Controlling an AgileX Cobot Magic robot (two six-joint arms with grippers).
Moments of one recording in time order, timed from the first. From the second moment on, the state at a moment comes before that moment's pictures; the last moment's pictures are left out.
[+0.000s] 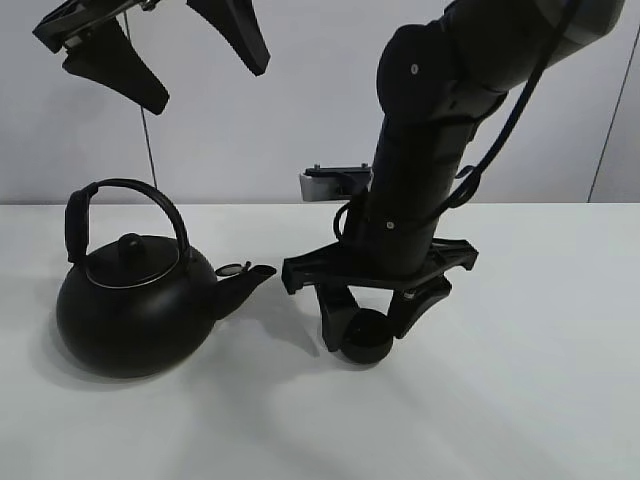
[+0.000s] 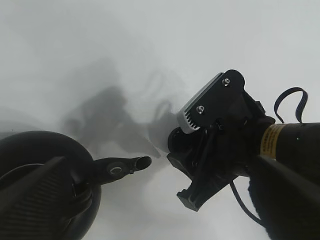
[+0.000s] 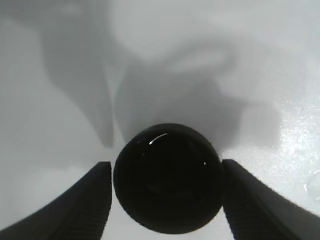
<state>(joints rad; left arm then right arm) -0.40 1.72 -1.49 -0.44 0.91 0.10 0.54 2.06 -1.32 0.07 0.70 0.10</state>
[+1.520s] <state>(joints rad) -0.40 1.72 -1.49 -0.44 0.91 0.10 0.32 1.81 -1.64 0.06 1.19 0.18</state>
